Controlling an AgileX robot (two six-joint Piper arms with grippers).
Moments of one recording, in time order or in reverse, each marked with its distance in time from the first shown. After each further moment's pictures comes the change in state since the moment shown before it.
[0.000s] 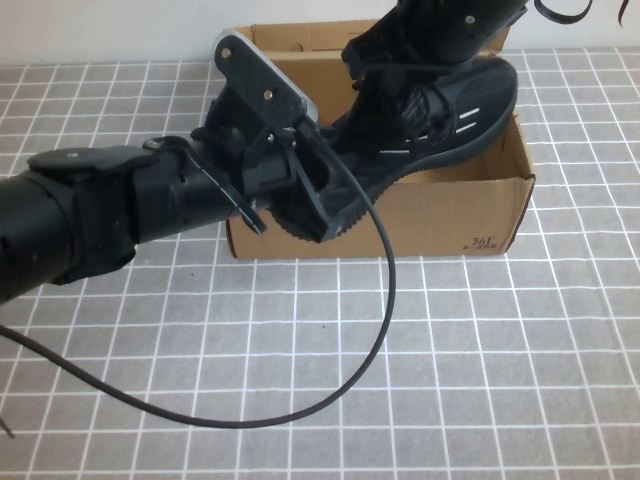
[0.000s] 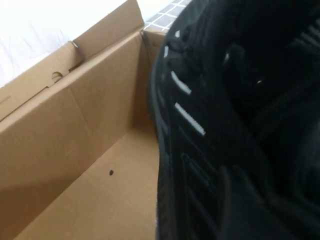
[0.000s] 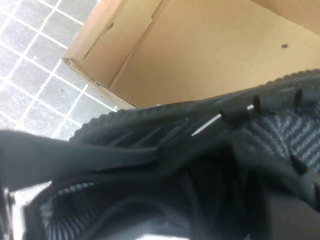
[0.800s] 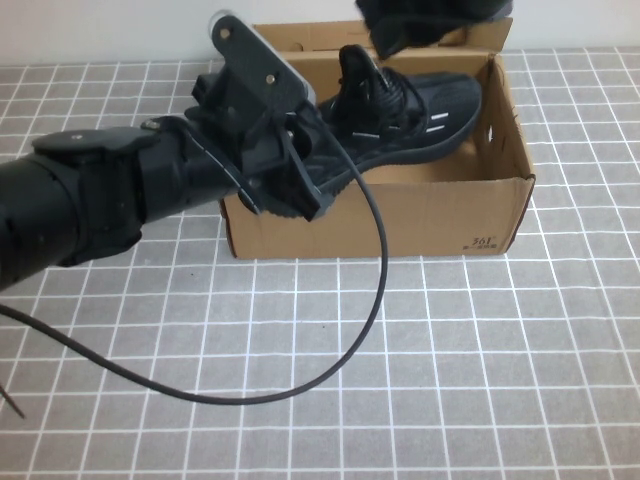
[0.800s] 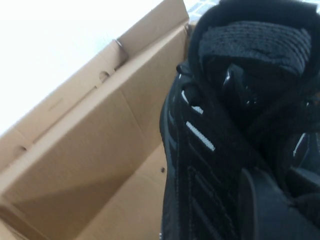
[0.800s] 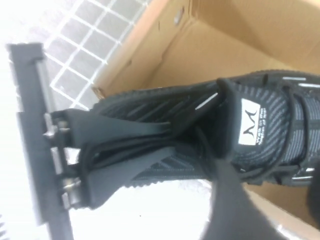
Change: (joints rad) right arm 0.000 -0.091 -0.004 0.012 -0.014 -0.015; left arm -0.004 0.016 -0.053 -0.001 -0.114 0.076
